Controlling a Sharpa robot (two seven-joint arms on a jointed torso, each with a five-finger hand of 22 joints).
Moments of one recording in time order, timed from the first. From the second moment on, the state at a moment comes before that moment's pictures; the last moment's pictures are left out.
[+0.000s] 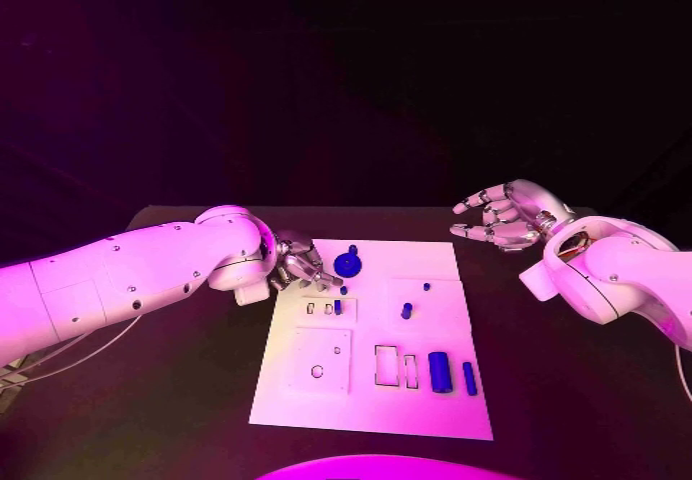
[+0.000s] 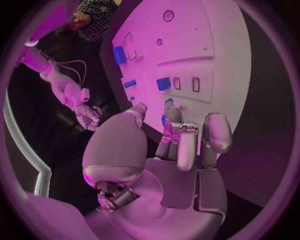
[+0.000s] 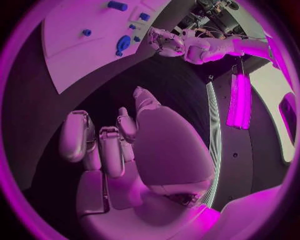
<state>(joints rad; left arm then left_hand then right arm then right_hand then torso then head) 1.20 -0.80 0.00 1.45 -0.94 0.16 -0.45 1.12 -0.11 0.21 0.29 0.08 0.82 0.11 0.72 0.50 1.06 0.04 1.12 0.73 1.47 -0.01 1.51 1.31 0.10 1.28 0.09 1.41 1.12 1.29 -0.93 -0.09 1.60 -0.84 -0.45 -0.05 1.49 -0.14 0.07 0.29 0.33 0.84 0.17 0.22 0.32 1.25 0.09 1.27 1.17 1.47 0.02 1.51 1.31 0.07 1.38 0.12 1.22 1.31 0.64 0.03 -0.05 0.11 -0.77</state>
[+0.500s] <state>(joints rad) 1.23 -0.75 -0.03 1.42 -1.00 0.25 -0.51 1.11 -0.10 0.21 0.30 0.08 0.82 0.11 0.72 0.51 1.06 0.04 1.13 0.74 1.47 -0.01 1.51 1.31 0.10 1.28 0.09 1.41 1.12 1.29 -0.92 -0.09 1.58 -0.81 -0.44 -0.05 1.49 -0.14 0.08 0.29 0.34 0.84 0.17 0.22 0.32 1.25 0.09 1.27 1.16 1.47 0.02 1.51 1.31 0.07 1.38 0.12 1.22 1.31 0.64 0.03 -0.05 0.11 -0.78</state>
